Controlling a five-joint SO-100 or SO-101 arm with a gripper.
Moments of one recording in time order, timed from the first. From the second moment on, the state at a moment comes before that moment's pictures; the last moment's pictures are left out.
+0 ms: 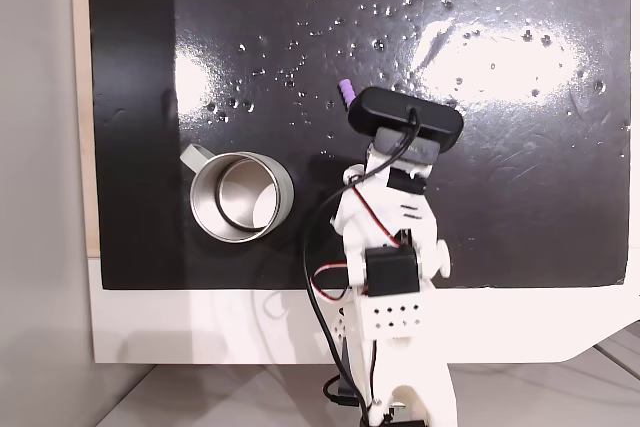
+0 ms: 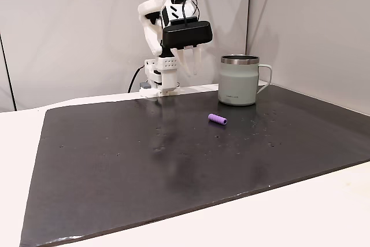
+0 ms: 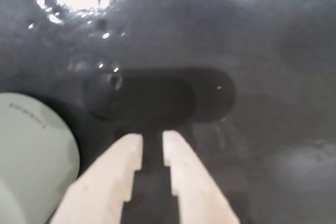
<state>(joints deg) -5.1 141.9 131.0 72.5 -69.2</state>
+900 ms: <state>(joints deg) -0.9 82.9 74.9 83.7 -70.1</state>
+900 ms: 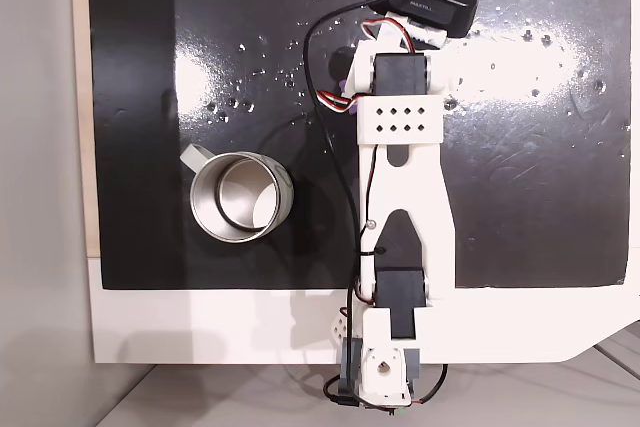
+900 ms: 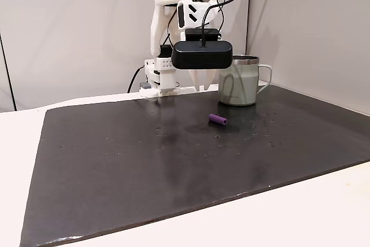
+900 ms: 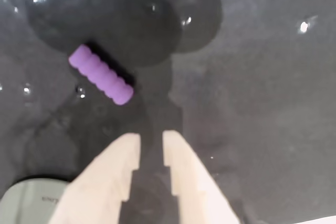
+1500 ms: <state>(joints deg) -1.0 72.1 65.3 92.0 -76.5</state>
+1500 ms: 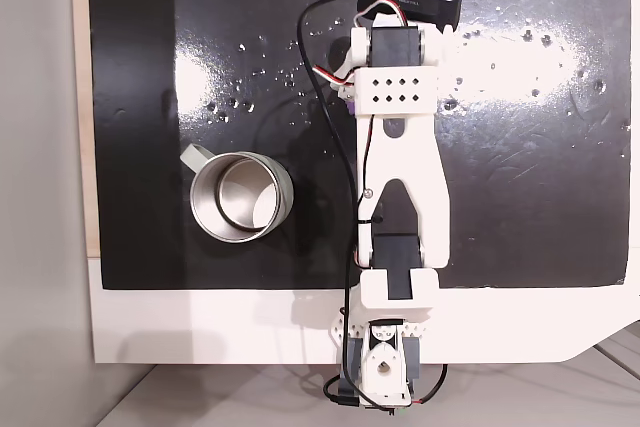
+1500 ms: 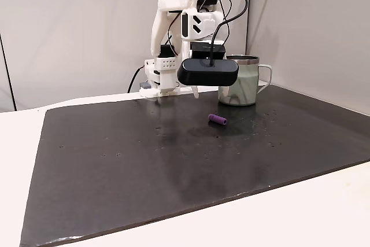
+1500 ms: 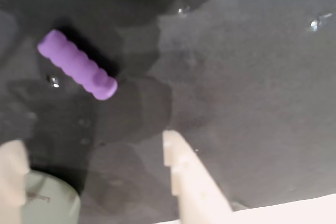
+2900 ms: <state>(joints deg) -5.6 68.3 86.2 66.1 -85.2</state>
